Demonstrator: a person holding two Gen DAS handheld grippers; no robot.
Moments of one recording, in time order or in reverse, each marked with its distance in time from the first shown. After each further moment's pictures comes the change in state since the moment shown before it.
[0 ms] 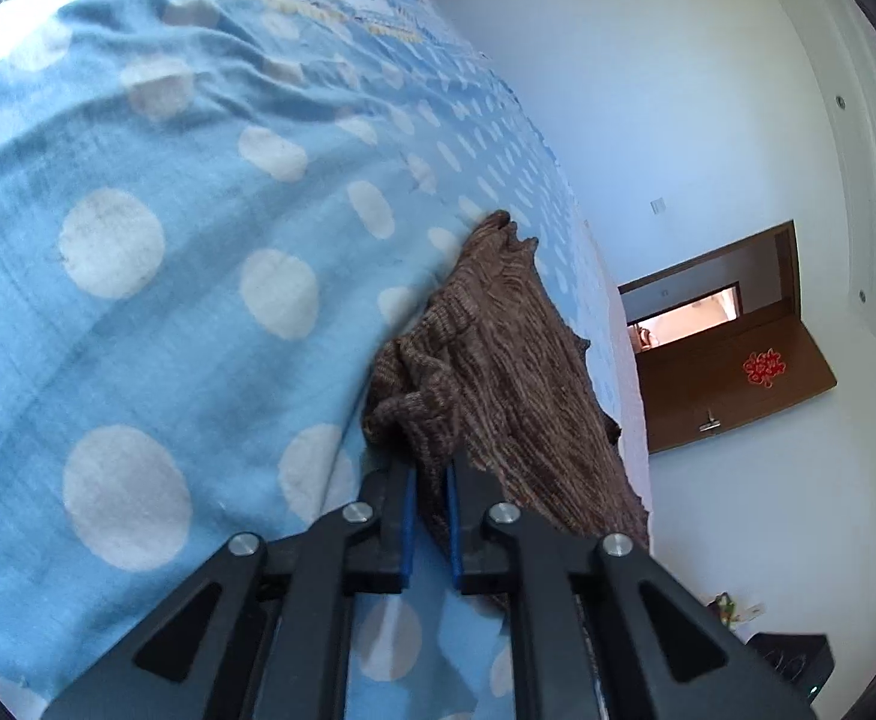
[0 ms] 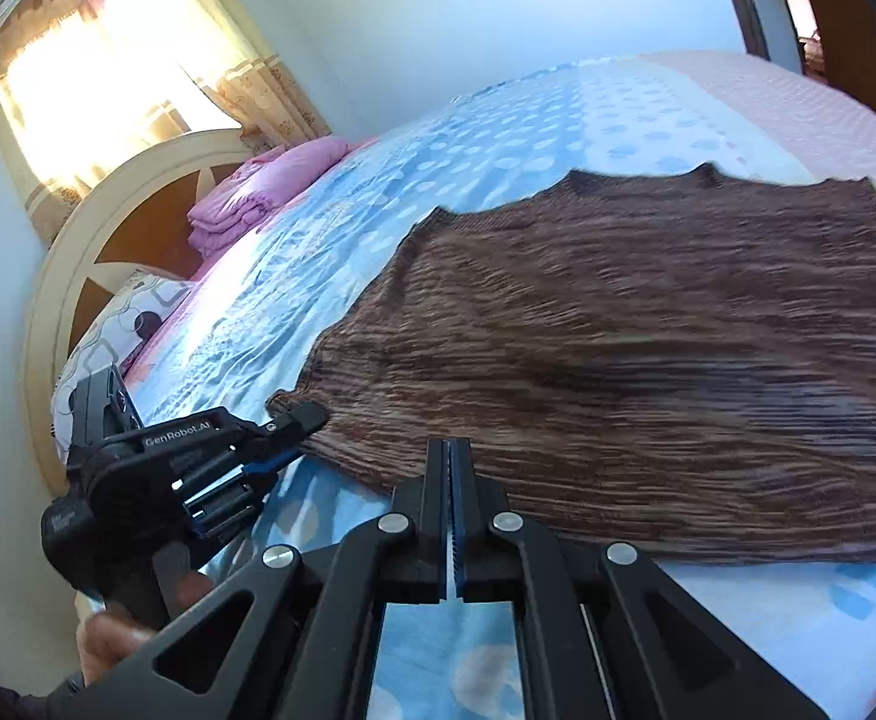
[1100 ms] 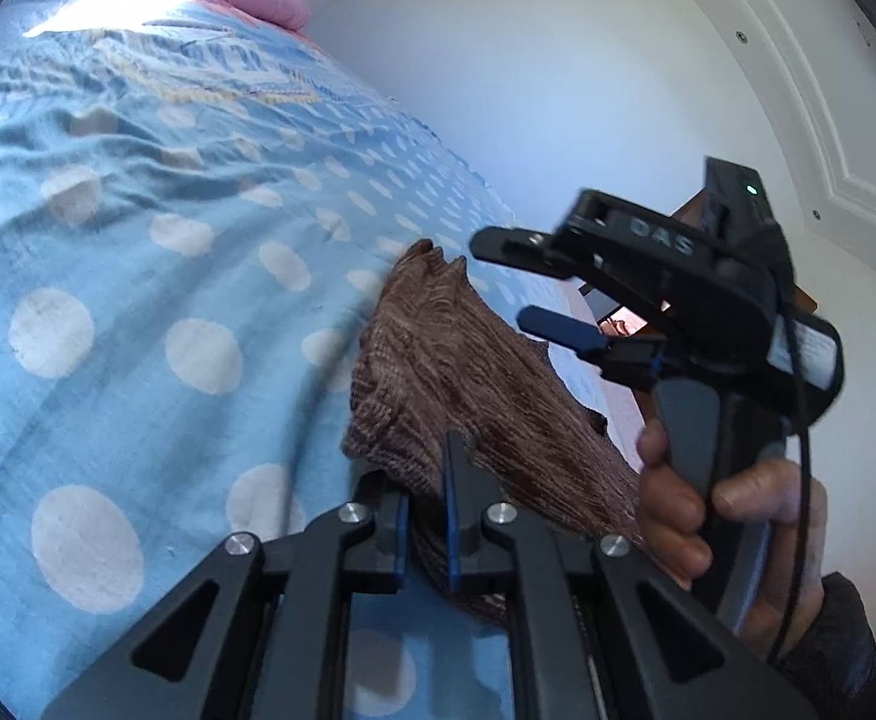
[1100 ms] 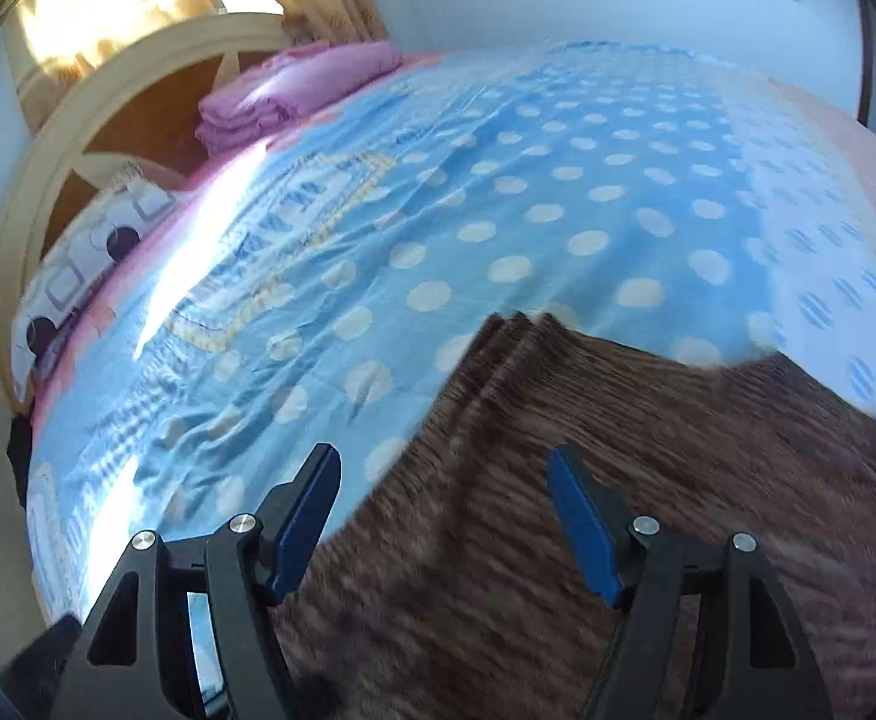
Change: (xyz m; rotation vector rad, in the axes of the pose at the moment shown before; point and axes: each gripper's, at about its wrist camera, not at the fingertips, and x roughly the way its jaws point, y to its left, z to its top) left arm 0.005 -0.016 -0.007 0.228 -0.128 -0.064; right arm 0.150 0.058 0.152 -0.266 0.240 -0.043
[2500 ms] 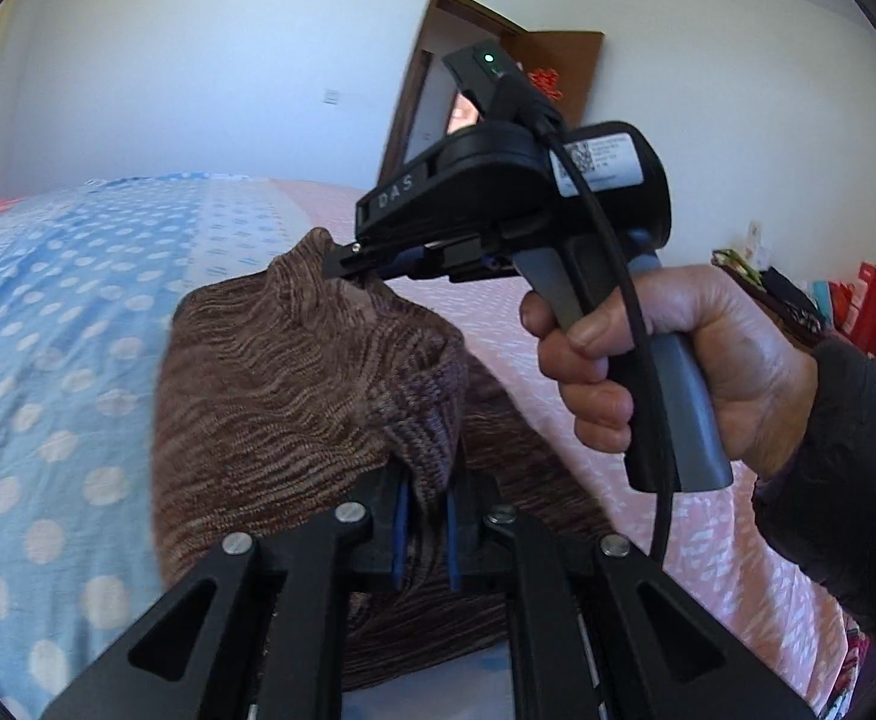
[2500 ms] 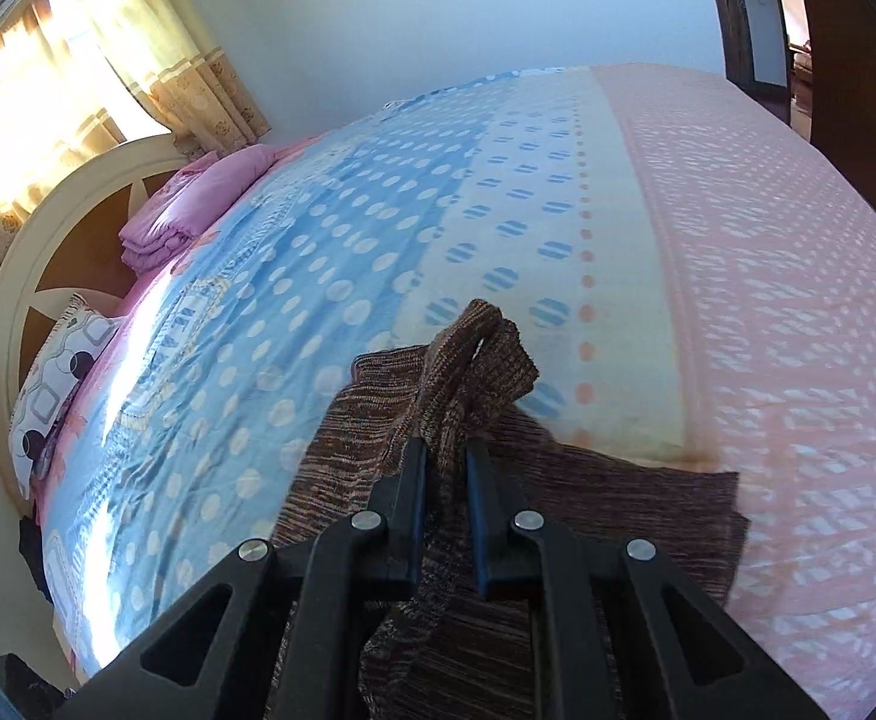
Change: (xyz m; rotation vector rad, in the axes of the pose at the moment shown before) left arm 0.071 -0.231 -0.092 0.765 0.196 -0.215; right arm -0.168 -0.224 -0.060 0.255 -0.157 -0.088
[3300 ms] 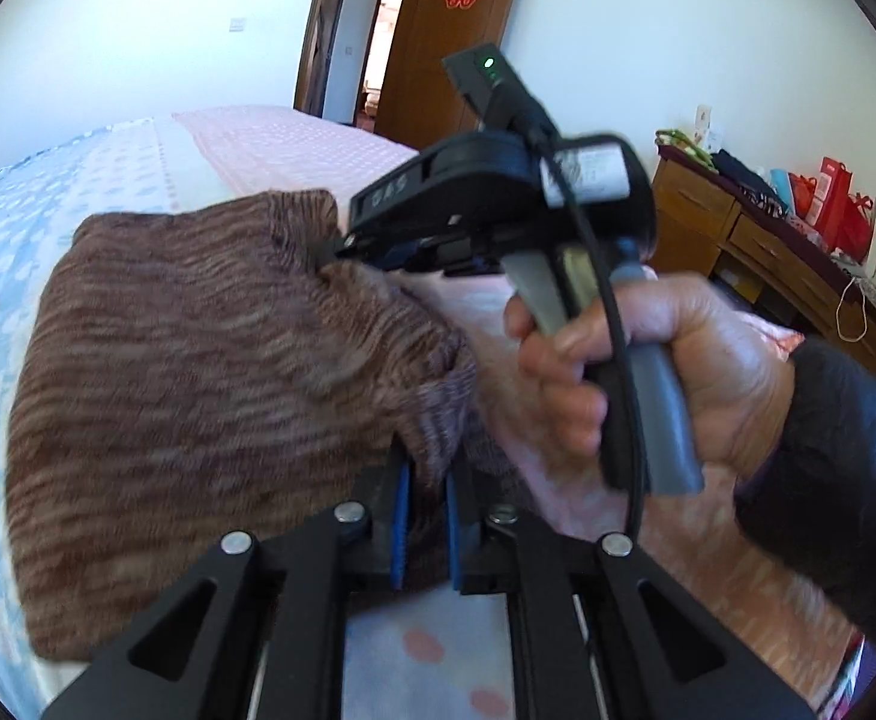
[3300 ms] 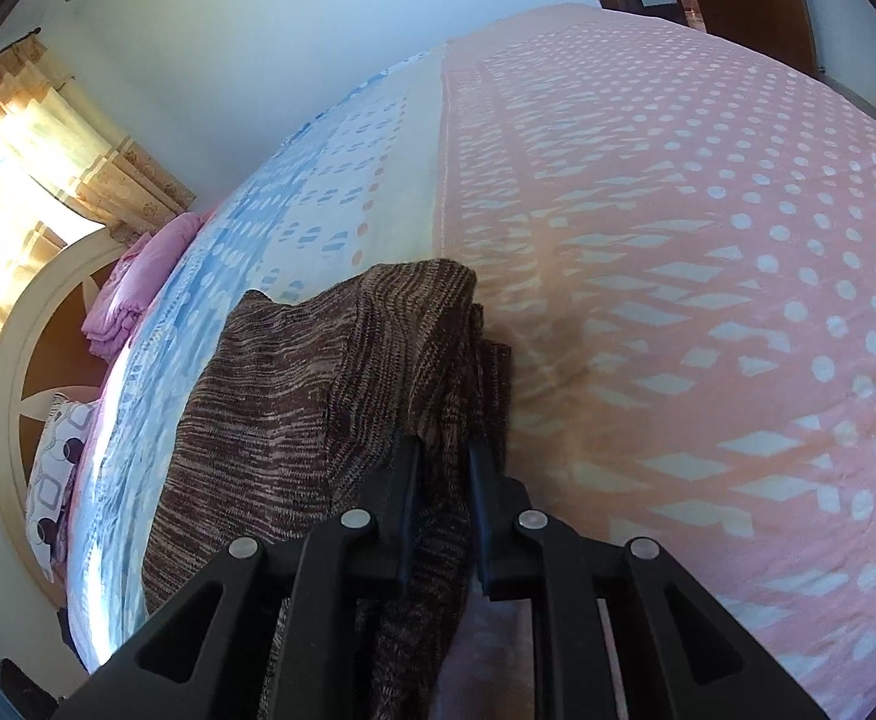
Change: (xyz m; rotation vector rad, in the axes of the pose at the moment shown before) left arm 0.044 -0.052 -0.036 0.123 0.244 -0.094; right arm -0.021 -0.126 -0.096 0.277 -0.021 -0.058
